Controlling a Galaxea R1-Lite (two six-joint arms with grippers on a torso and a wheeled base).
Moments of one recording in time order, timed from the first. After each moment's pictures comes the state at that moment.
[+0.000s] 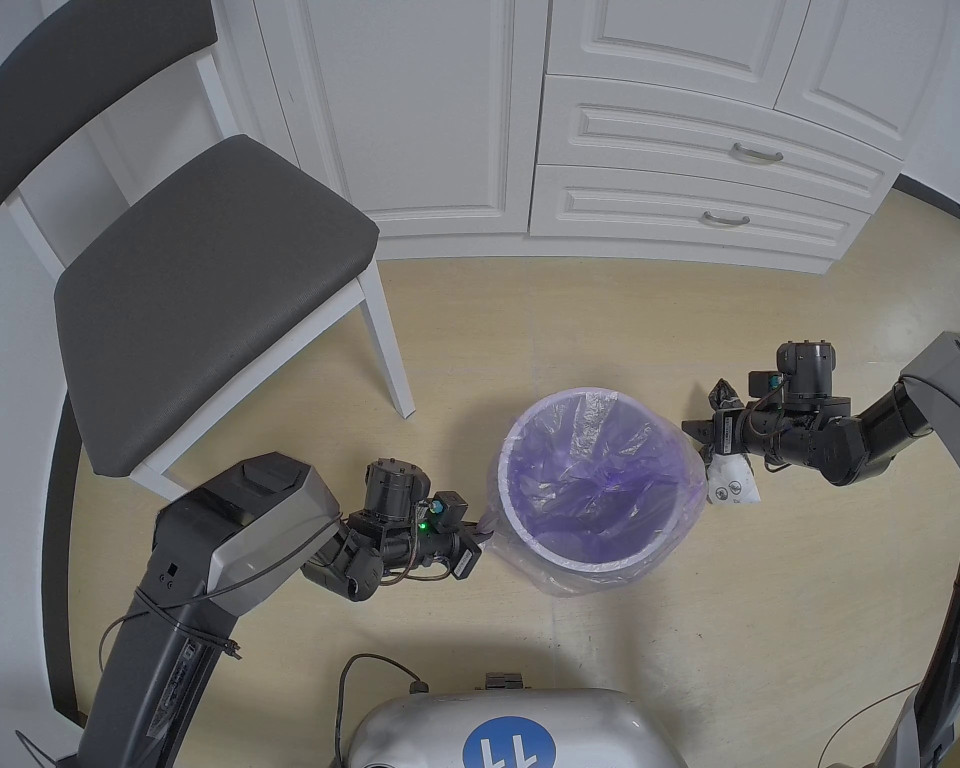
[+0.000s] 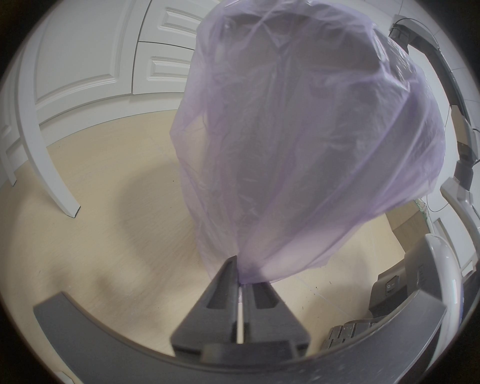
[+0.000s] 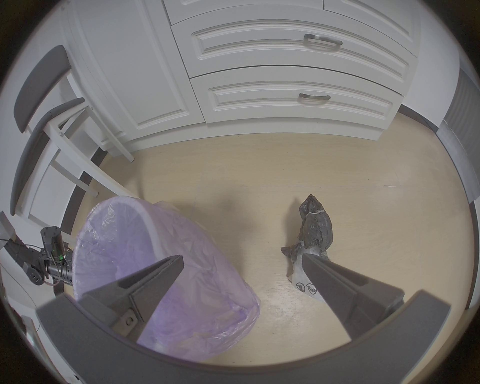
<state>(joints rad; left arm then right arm) -0.44 2.73 -1.47 -0.75 -0.43 0.34 0.10 2.12 -1.11 -0.56 0.07 0.00</state>
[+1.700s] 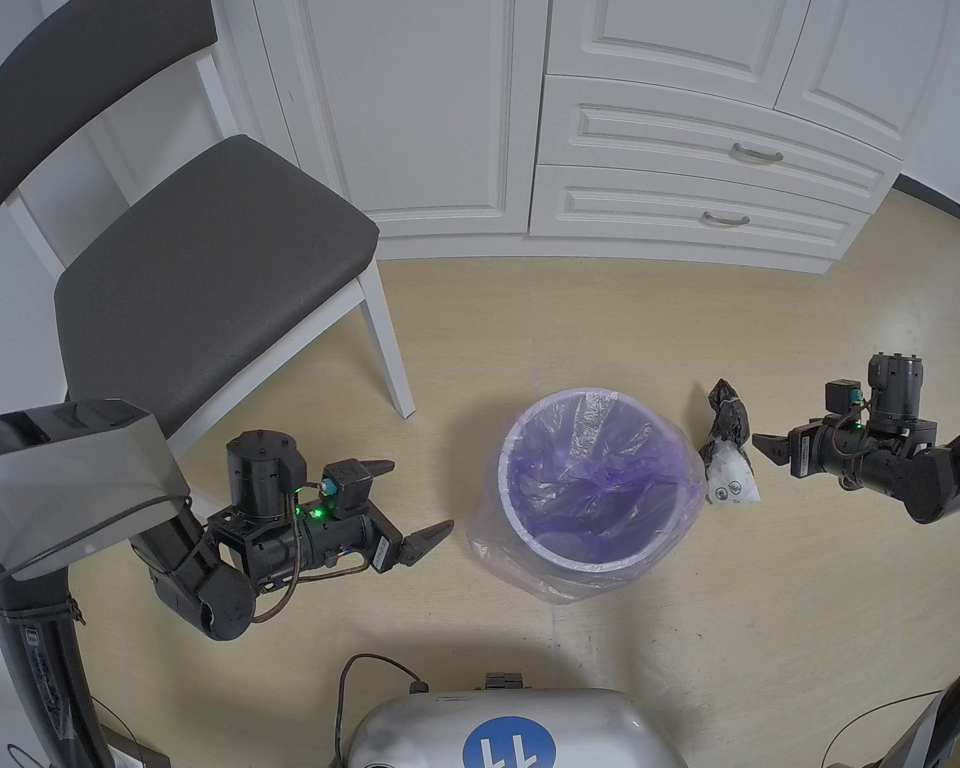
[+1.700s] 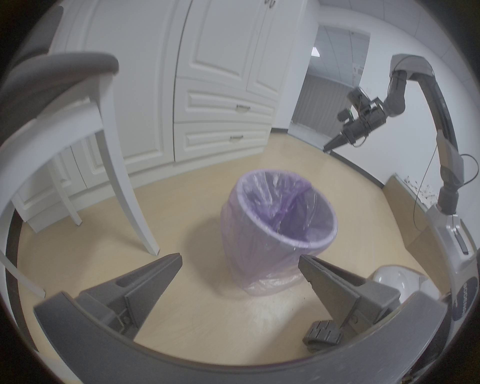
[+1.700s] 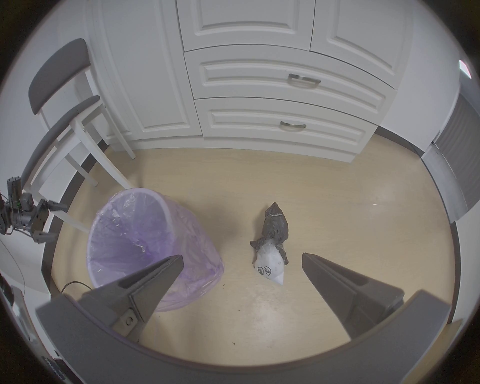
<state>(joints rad) -0.39 2.16 -0.68 -1.19 -0.36 0.32 -0.01 1.79 -0.73 -0.67 0.08 -0.14</state>
